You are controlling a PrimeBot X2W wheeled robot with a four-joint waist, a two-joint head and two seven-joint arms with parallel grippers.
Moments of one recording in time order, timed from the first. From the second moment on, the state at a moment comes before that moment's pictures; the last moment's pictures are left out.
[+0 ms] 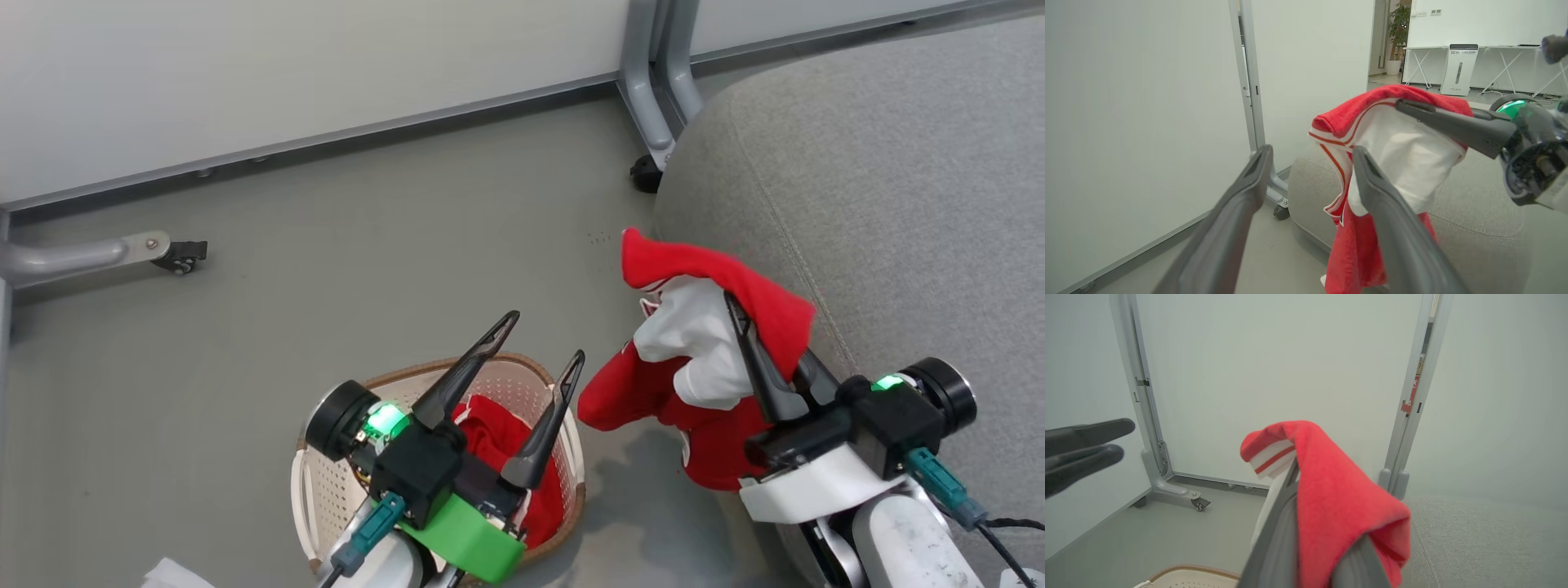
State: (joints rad) left arm -0.24 0.15 -0.62 0.03 -0.22 -0.09 -0.26; right arm -0.12 -0.09 0.19 -0.07 0.07 0.13 -0.26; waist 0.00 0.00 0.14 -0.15
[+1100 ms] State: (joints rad) left arm -0.45 0.21 -0.59 0.00 -0.06 -0.12 -0.26; right arm -0.74 -0.39 -0.25 -0.05 0.12 0.13 -0.26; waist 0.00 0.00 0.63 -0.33
